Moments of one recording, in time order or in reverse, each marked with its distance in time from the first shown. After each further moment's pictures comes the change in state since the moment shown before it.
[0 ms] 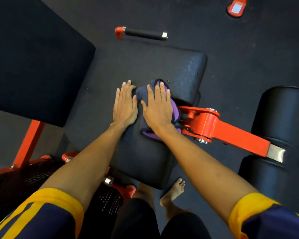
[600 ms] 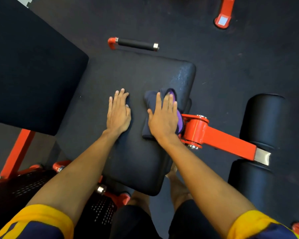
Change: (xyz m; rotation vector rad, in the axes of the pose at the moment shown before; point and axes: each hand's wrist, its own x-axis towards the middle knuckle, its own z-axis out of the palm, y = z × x) left_hand 0.002 0.005 -0.003 0.077 -0.005 -0.005; right_hand -0.013 0.027 -0.019 -0.027 -0.019 0.193
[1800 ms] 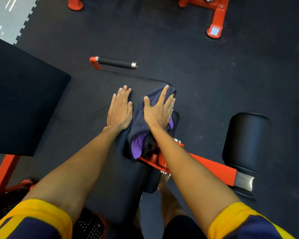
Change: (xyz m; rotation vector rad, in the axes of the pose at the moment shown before) left_hand 0.088 0.092 0.043 0.019 -0.013 0.077; right_hand 0.109 0.064 -0.017 0.681 -0.051 0.418
